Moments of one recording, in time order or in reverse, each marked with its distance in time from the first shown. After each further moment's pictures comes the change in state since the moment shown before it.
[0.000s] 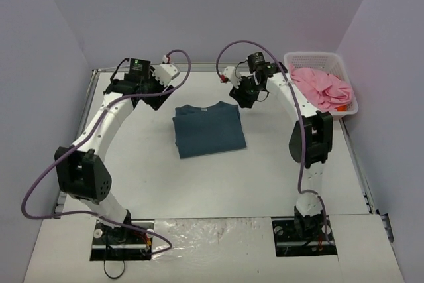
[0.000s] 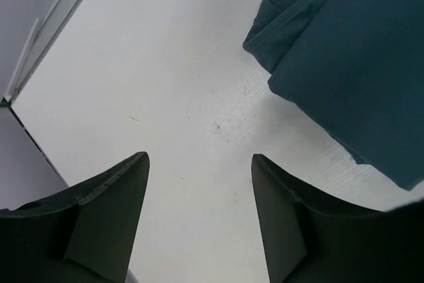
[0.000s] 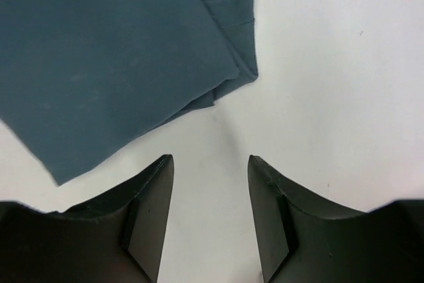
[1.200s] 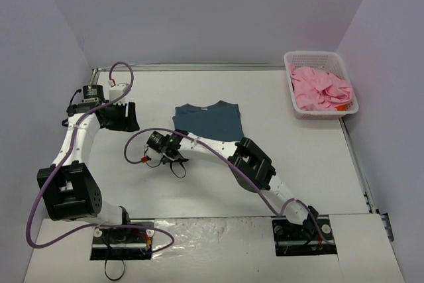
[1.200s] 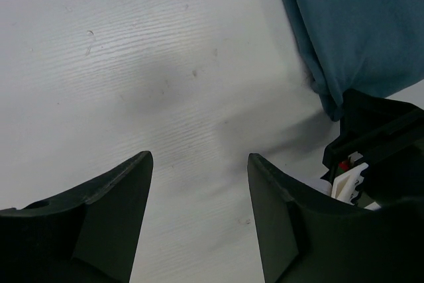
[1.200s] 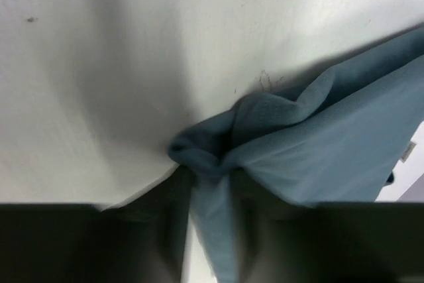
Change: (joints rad) left arm 0.404 -0.218 -0.383 -0.059 0.337 -0.354; right arm 0.786 0.233 -0.027 0.107 0.666 0.292
